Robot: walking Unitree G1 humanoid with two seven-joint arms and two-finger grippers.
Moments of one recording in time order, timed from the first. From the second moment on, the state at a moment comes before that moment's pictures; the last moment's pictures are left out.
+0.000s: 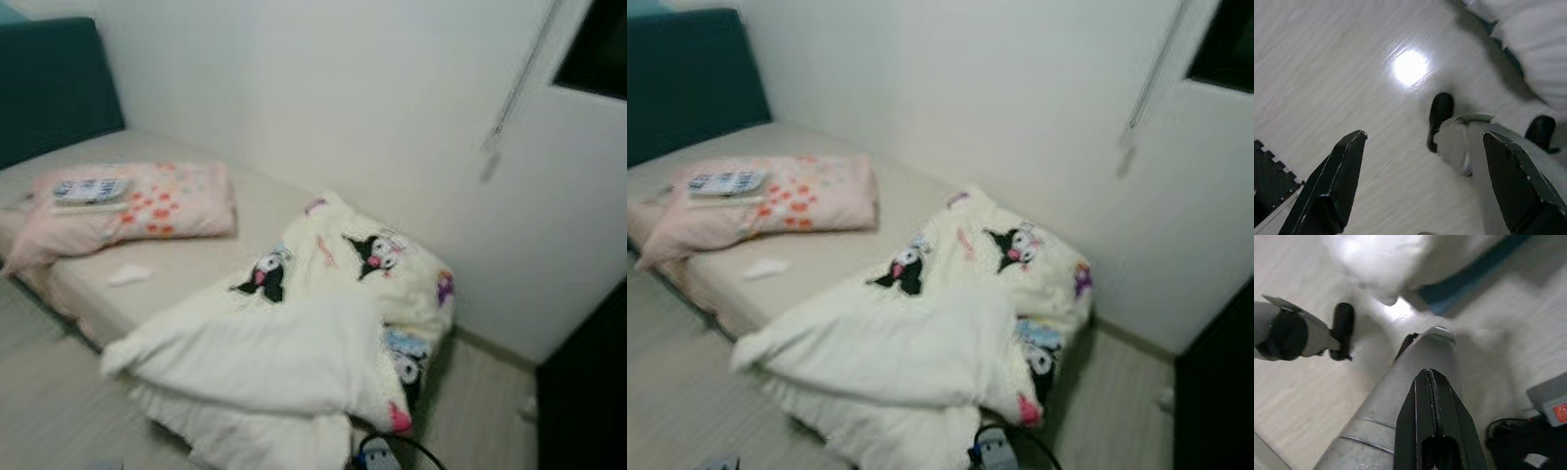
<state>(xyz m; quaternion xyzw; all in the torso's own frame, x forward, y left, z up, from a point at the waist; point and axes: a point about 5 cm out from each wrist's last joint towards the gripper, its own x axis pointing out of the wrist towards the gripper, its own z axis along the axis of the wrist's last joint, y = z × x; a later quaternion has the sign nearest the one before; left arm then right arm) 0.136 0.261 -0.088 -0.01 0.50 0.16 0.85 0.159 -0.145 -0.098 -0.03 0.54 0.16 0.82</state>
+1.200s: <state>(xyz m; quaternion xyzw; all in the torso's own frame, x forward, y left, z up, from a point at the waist) 0.131 0.256 -0.092 0.00 0.52 0.15 0.84 0.174 -0.124 -0.091 -0.09 0.51 0.24 0.82</state>
